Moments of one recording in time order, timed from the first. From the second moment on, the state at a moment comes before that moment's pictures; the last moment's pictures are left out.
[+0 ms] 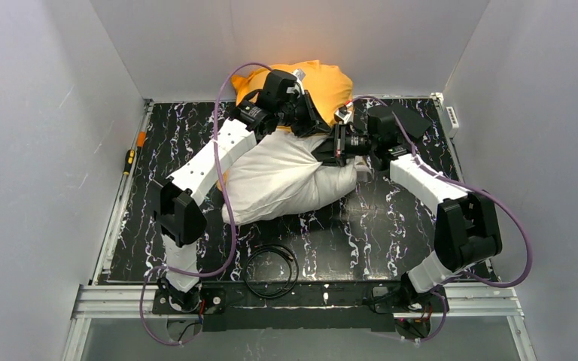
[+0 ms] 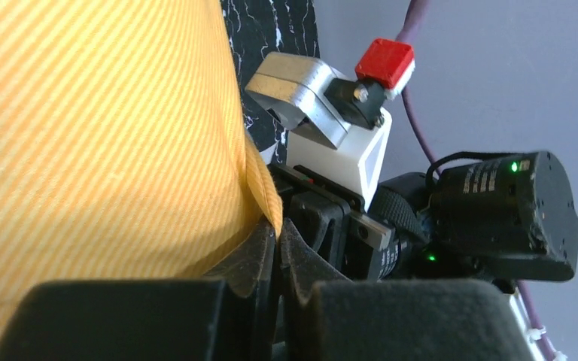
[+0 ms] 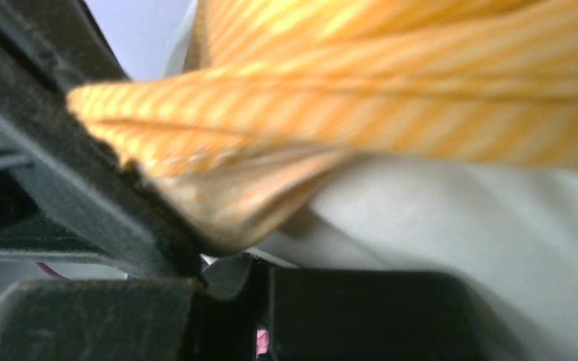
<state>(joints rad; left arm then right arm) -0.65 1.89 1.95 -0.61 0.36 -0.90 0.38 1.56 1.09 0.13 -1.05 1.05</state>
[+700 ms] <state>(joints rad) -0.82 1.89 2.07 -0.80 0.17 -0.70 0.25 1.57 1.19 -0.34 -1.09 0.85</state>
